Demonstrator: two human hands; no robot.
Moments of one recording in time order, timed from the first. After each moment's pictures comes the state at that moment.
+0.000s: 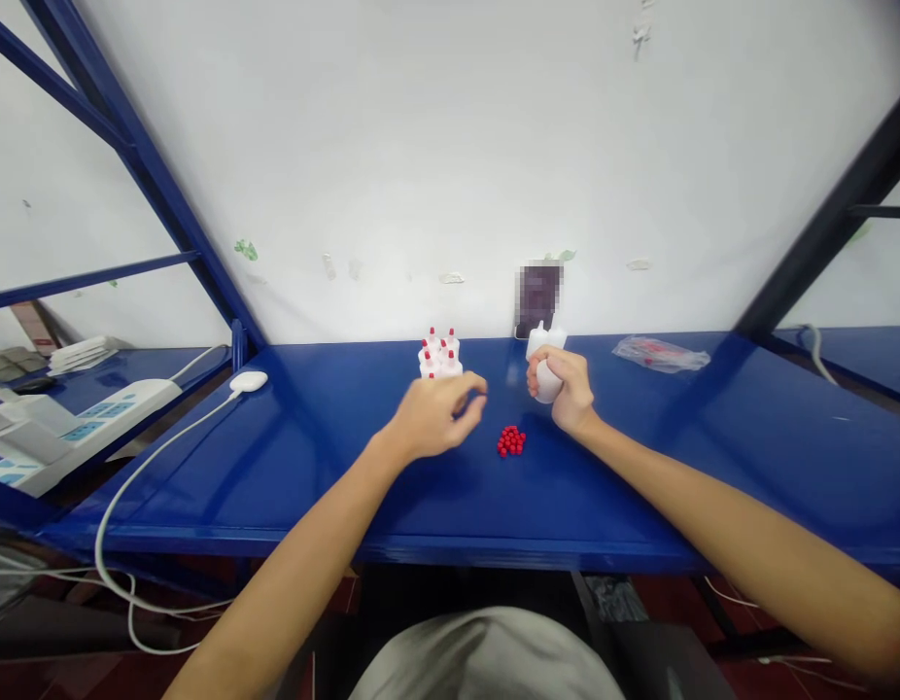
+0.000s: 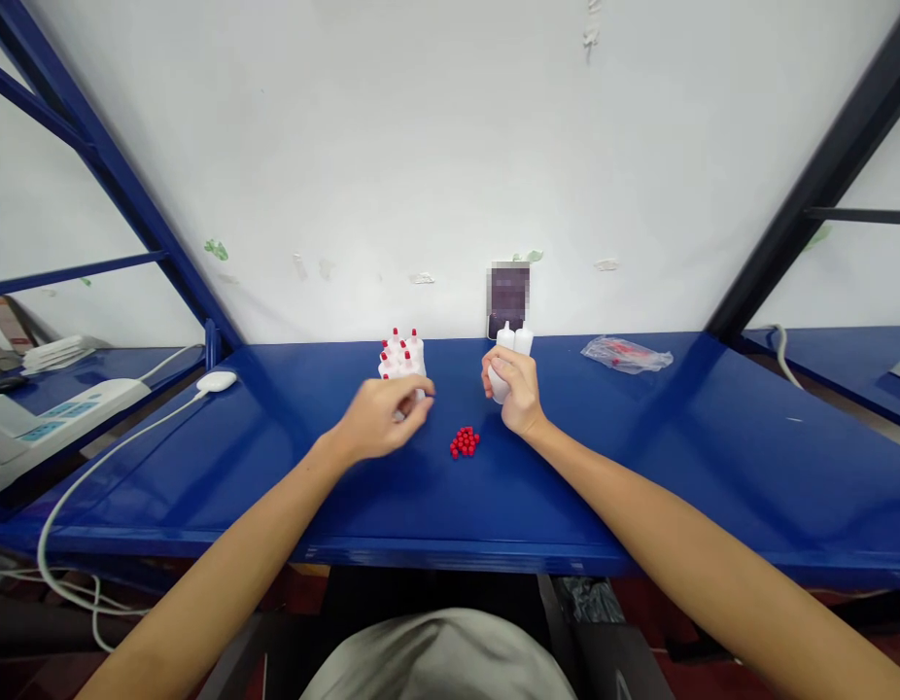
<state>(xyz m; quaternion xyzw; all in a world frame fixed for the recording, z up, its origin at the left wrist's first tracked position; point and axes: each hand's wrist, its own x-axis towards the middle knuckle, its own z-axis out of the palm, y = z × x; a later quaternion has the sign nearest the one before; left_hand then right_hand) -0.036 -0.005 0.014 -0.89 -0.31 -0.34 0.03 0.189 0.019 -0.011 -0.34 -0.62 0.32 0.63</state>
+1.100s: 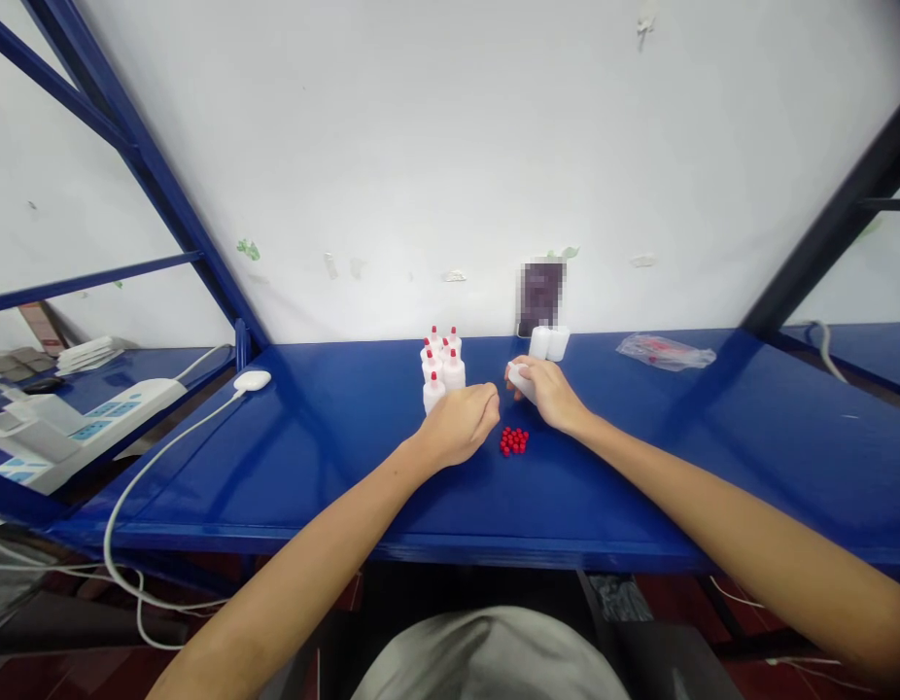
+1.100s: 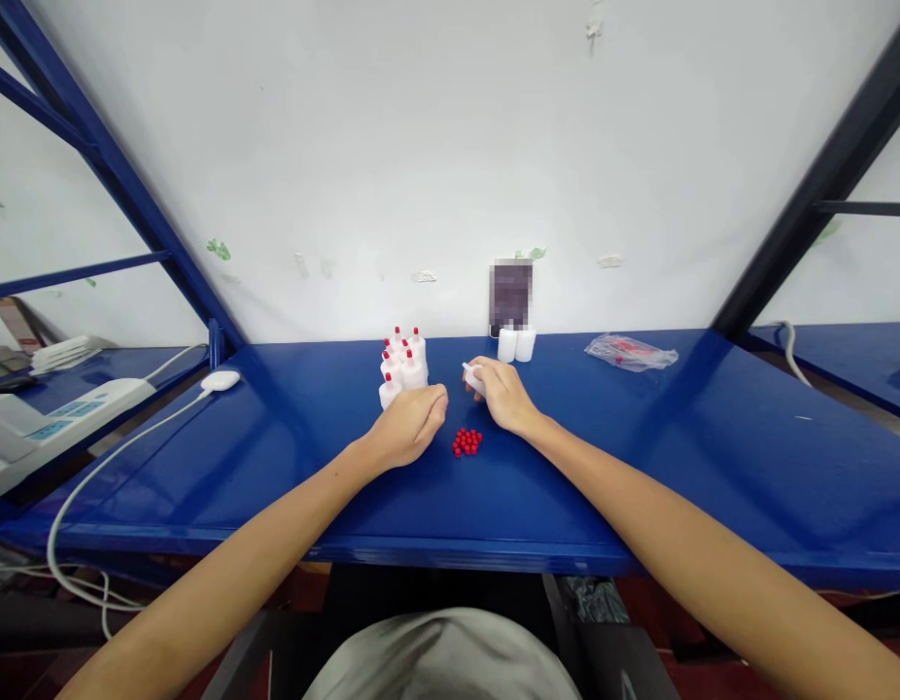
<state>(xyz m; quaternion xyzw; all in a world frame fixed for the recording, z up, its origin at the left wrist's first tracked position) -0.007 -0.008 -0.001 -0.89 -0.33 -0.30 -0.08 0.185 0.026 -0.010 -0.42 -0.72 0.30 0.46</state>
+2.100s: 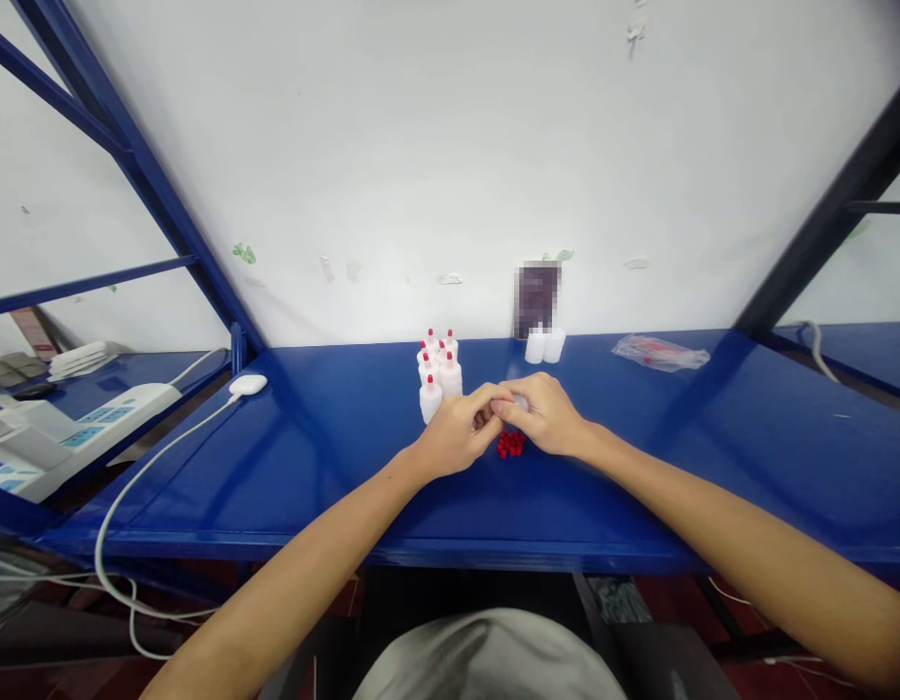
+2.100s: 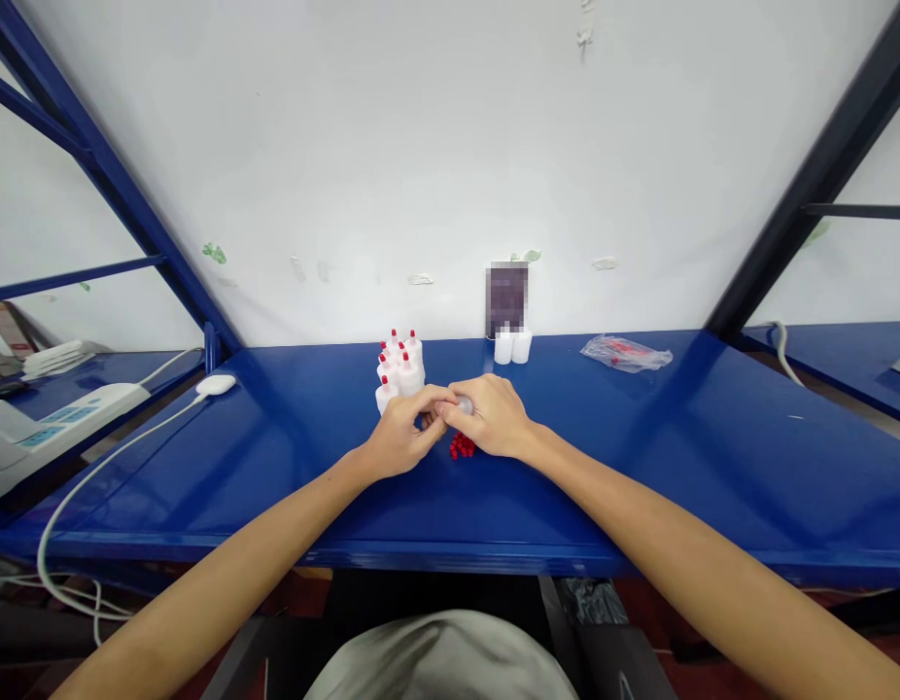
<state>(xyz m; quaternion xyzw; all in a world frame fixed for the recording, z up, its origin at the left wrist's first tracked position) -0.006 -0.011 -0.010 -0.85 -0.24 -0.43 -0.19 0.176 -0.008 0.010 -0.40 -0.85 0.12 0.33</state>
